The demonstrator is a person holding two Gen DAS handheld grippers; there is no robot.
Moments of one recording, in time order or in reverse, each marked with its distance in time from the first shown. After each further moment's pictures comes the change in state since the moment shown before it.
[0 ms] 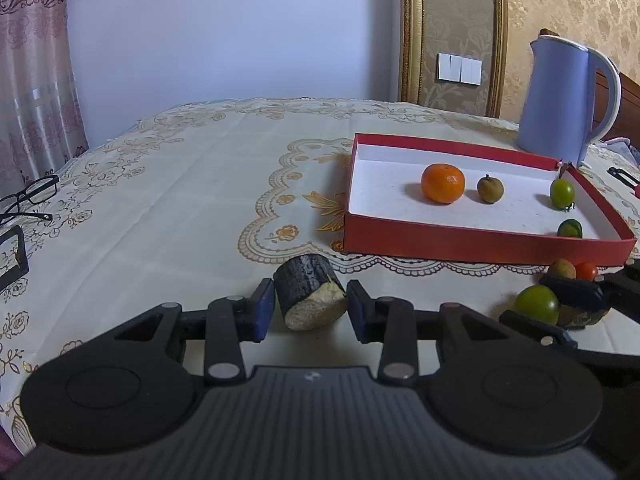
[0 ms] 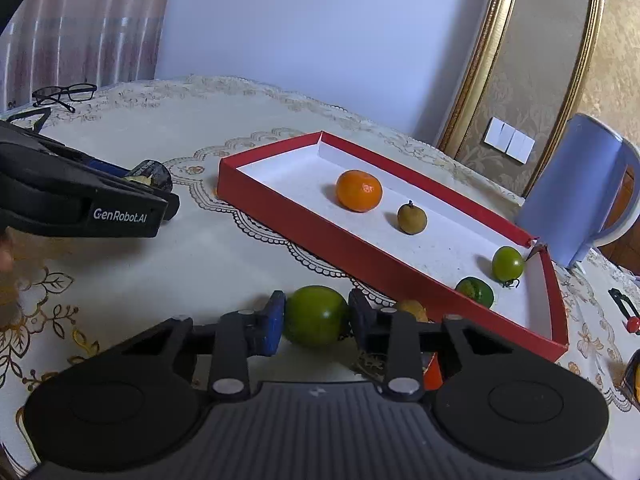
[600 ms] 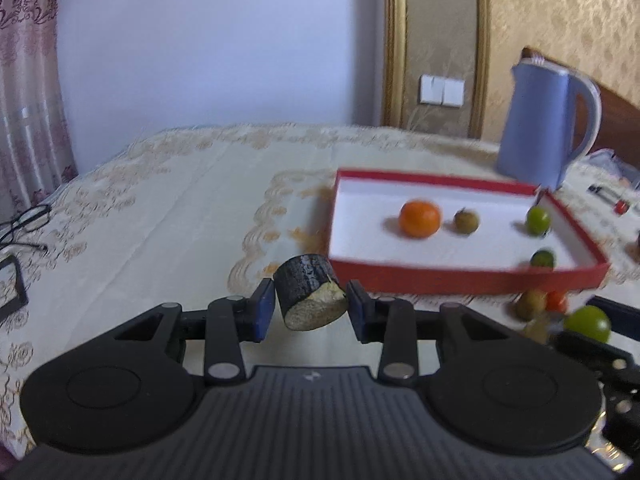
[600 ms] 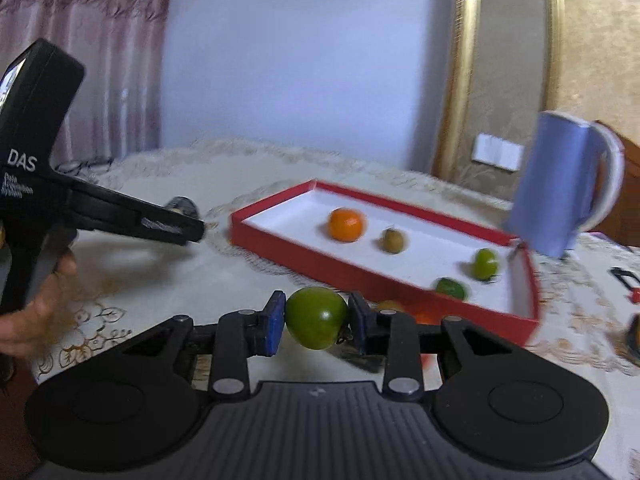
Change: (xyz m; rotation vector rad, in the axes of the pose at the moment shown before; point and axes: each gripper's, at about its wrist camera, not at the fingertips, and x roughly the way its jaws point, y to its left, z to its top) left arm -0.021 -0.001 0.024 0.002 -0.062 -0.067; right arm -0.062 -0.030 -0.018 0.151 -0.161 0.043
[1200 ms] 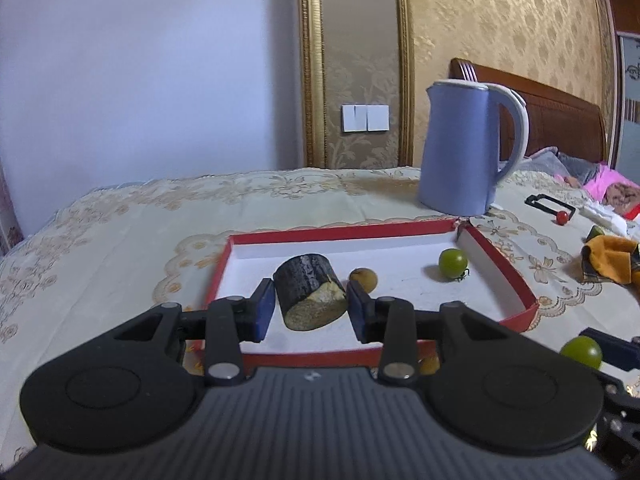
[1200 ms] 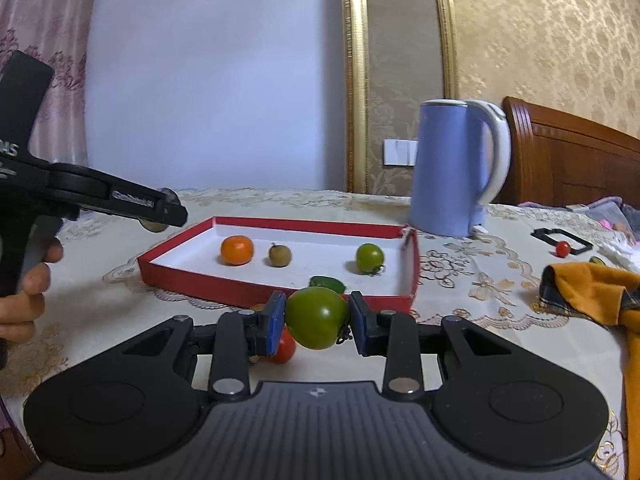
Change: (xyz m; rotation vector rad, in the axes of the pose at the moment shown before) left arm 0.012 -0.086 0.039 0.131 -0.085 -0.135; right arm -0.038 -0.070 -0.024 0.203 -0.099 -0.152
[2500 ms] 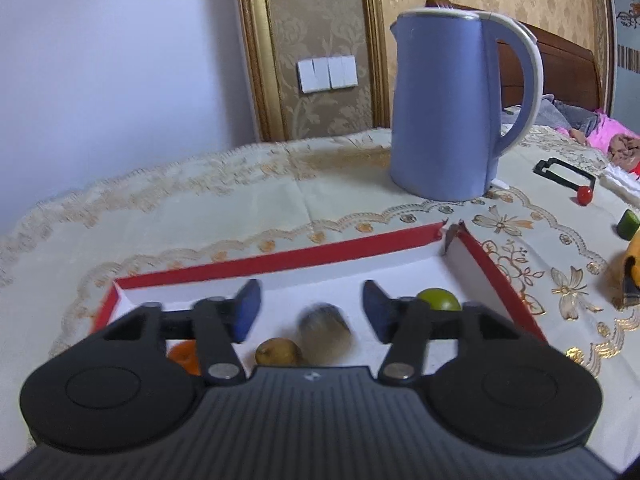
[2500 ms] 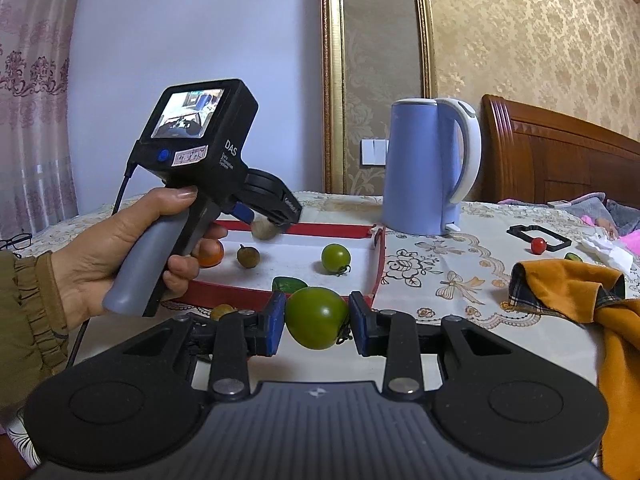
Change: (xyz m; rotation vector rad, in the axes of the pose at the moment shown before) left arm 0.133 -0.076 0.043 0.112 0.125 -0.011; right arm -0.007 -0.021 0.002 0.014 0.005 -0.037
